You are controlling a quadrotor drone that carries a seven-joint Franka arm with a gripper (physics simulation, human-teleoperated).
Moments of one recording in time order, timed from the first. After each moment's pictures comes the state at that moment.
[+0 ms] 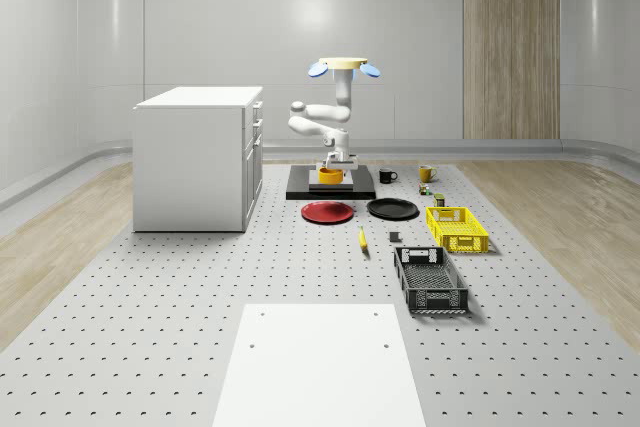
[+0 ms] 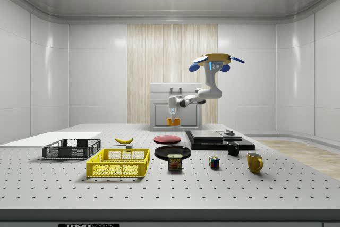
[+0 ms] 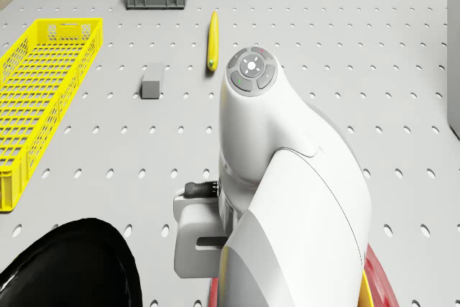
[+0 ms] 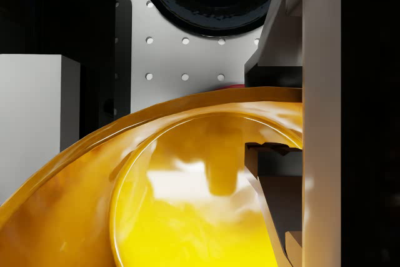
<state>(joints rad) -1.43 -1.59 1.29 -2.54 -1.79 1.74 1.62</state>
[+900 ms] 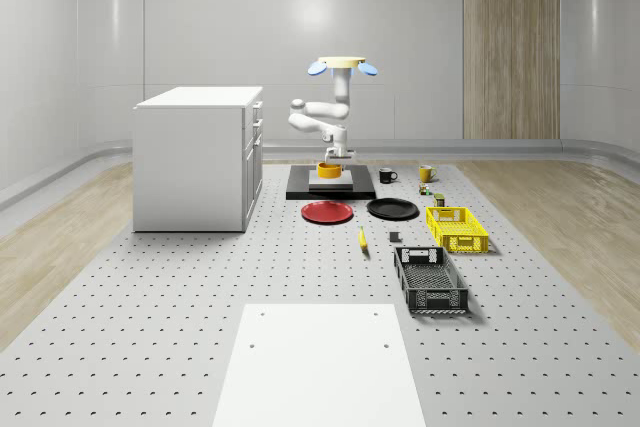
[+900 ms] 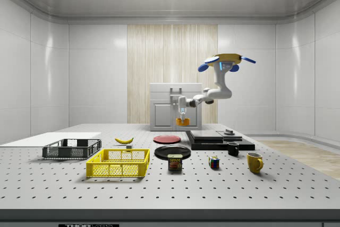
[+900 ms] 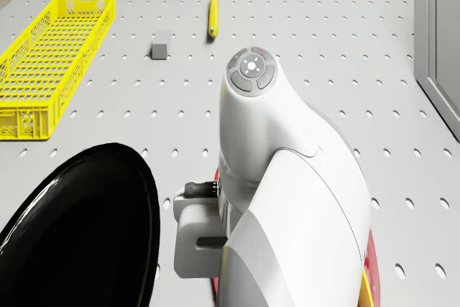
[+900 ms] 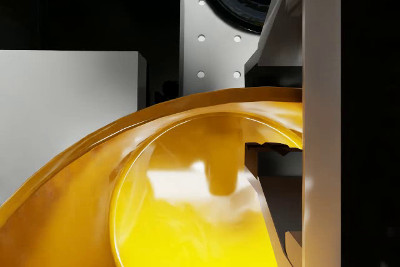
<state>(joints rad) -1.43 -1.59 1.29 -2.54 -1.79 1.74 1.62</state>
